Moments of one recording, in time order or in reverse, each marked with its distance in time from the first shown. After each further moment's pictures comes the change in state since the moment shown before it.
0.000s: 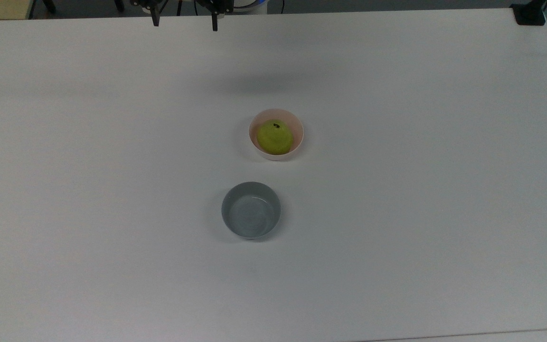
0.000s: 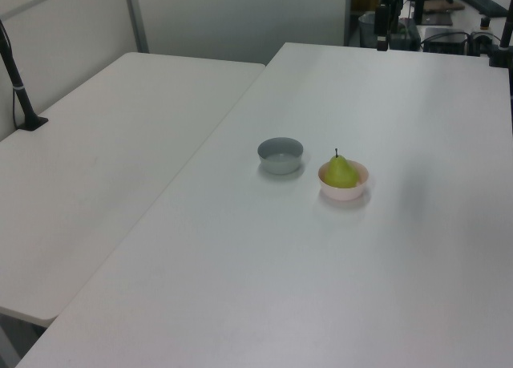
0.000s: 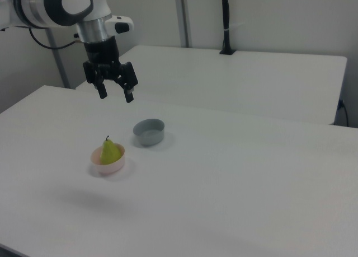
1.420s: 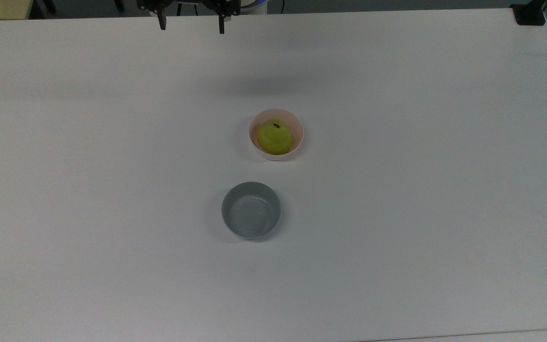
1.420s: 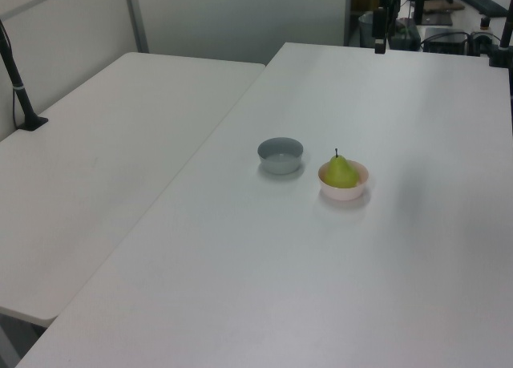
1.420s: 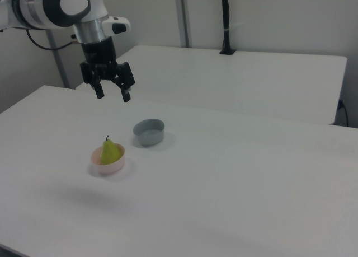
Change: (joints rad) arm 0.005 0.007 0.019 -0.001 0.000 0.008 0.000
